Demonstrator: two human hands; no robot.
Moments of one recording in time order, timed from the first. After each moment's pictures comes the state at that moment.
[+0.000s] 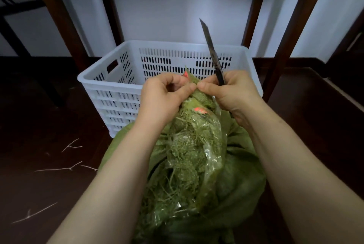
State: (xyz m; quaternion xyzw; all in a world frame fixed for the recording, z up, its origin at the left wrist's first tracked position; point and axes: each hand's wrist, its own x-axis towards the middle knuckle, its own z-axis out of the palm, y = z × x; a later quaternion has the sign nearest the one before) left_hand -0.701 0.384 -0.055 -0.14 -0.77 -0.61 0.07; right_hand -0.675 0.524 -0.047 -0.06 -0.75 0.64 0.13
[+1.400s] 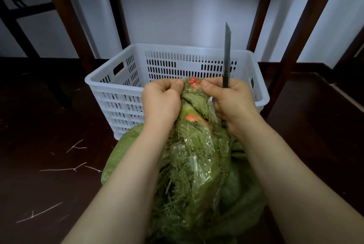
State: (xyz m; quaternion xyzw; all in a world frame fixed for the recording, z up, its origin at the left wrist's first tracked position) left_hand -0.708 0.385 -0.057 0.00 -0.75 -0.66 0.10; right_hand -0.682 0.507 -0.058 -0.09 -0.67 0.72 0.14
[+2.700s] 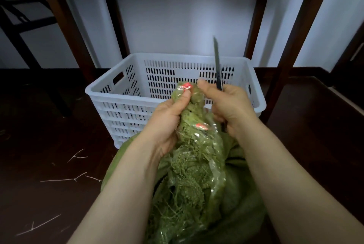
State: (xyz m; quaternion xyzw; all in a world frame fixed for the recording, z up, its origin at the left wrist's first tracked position) left_hand -0.698 0.387 -0.060 -0.06 -0.52 -0.82 -0.22; right_hand -0.679 0.510 -0.043 -0.14 -0.66 0.73 0.11
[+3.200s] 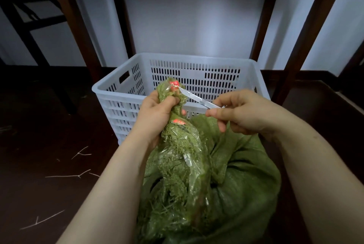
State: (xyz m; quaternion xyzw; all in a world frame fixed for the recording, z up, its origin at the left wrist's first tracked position) left_hand -0.716 0.360 -0.063 -0.06 -0.60 -0.79 -0.07; right_hand -0.659 0.536 -0.023 0.00 -0.85 0.51 -0.10
